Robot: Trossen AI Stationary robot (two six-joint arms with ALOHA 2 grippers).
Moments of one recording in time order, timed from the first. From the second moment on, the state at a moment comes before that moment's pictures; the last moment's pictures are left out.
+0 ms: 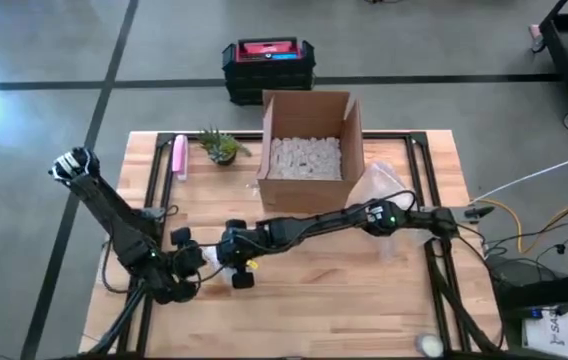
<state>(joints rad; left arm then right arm) -0.89 1.14 0.64 -0.77 -0.53 -1.01 0.16 2.61 2.35 -0.56 -0.03 -0.03</state>
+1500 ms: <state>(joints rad) -0.83 1.16 0.68 -0.62 -0.74 -0.75 0.15 2.53 2.35 -0.74 -0.14 0.08</state>
